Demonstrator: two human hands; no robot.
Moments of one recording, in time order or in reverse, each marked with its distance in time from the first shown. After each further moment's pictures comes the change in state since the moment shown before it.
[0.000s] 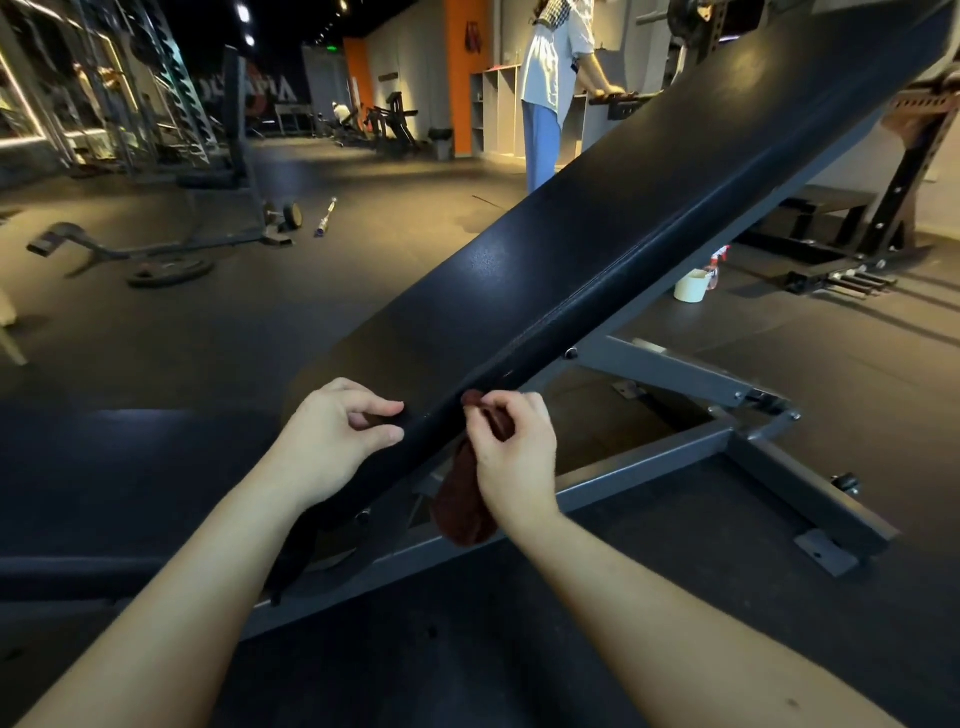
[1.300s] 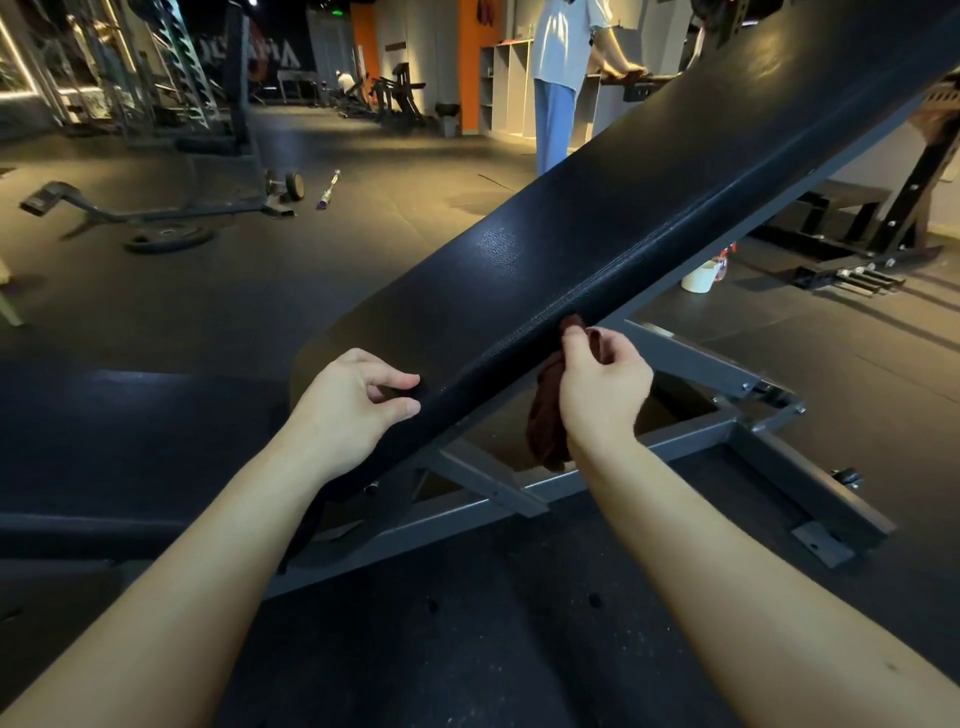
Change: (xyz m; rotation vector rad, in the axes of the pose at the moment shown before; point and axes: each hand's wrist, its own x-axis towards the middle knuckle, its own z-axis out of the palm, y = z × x) left_hand -0.001 -0.002 0.005 0.011 0.040 0.011; right_hand 0.049 -0.012 -0.032 0.139 0.308 0.282
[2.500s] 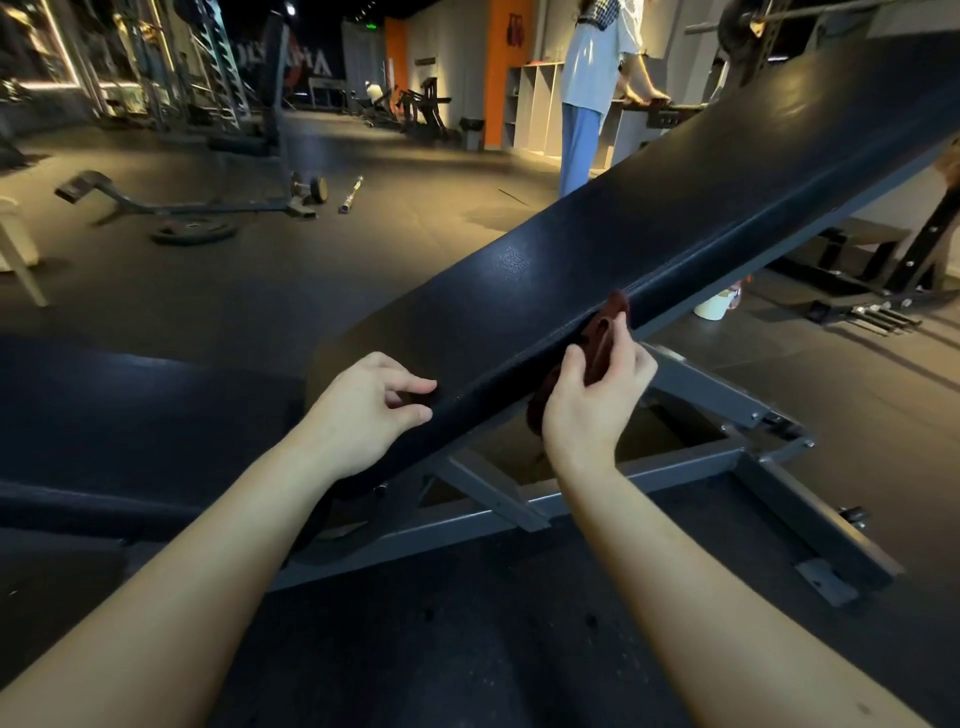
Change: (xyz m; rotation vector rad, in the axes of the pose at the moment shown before) left_hand -0.002 -0.003 -0.005 0.037 -0.046 0.041; right_hand -0.020 -0.004 0.014 -0.064 -0.028 -0.196
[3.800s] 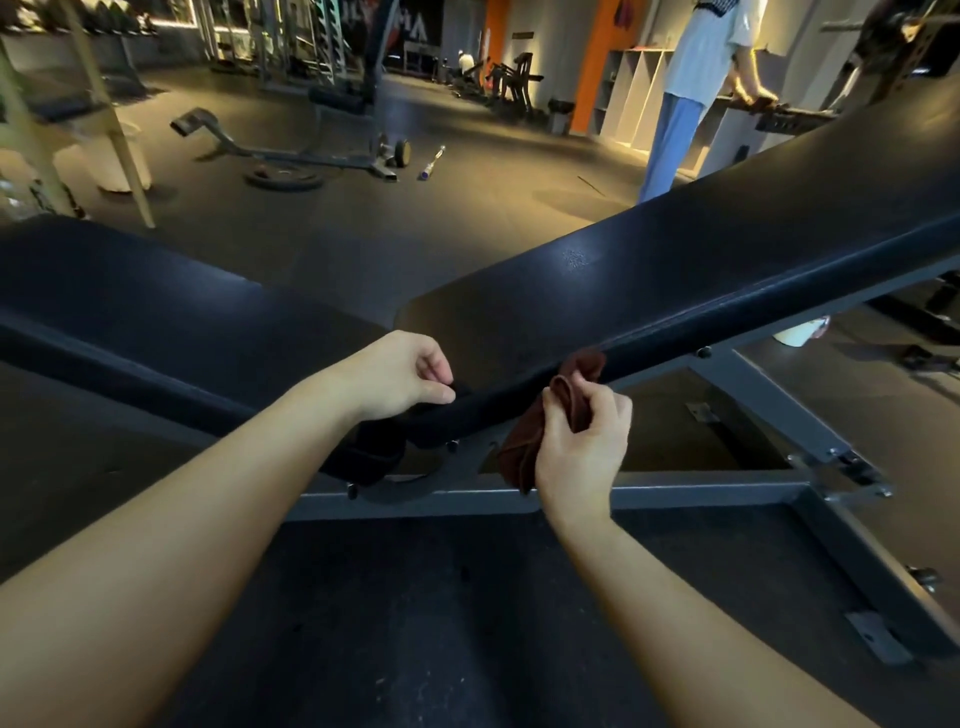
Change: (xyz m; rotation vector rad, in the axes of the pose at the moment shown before) left_hand -0.015 -0.059 -0.034 -0.055 -0.126 -0.186; right_hand -0.092 0.027 0.026 -0.114 -0.295 -0.044
